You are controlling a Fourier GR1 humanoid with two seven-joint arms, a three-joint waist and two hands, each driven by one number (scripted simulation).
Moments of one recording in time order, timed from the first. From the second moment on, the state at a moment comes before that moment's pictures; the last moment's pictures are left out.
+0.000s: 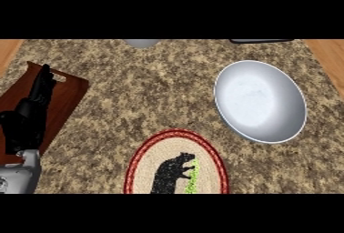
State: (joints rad) left arm -0.16 0.35 -0.01 -1.63 -0.06 0.23 0.18; right arm 0.35 -0.71 1.05 -2.14 0.78 0.01 -0.01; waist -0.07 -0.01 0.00
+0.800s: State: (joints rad) left arm -0.22 0.33 -0.03 -1.62 -0.06 0.20 0.18; right arm 0.21 -0.68 0.48 -2.26 0.25 -0.09 -0.07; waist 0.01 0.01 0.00
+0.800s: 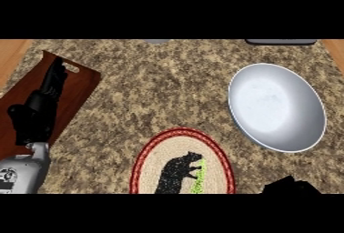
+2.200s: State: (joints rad) left arm -0.23 0.27 -0.05 -1.58 -0.11 0.20 0.16; right arm -0.73 -0.38 0.14 -0.69 0.27 0.06 -0.60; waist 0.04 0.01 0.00
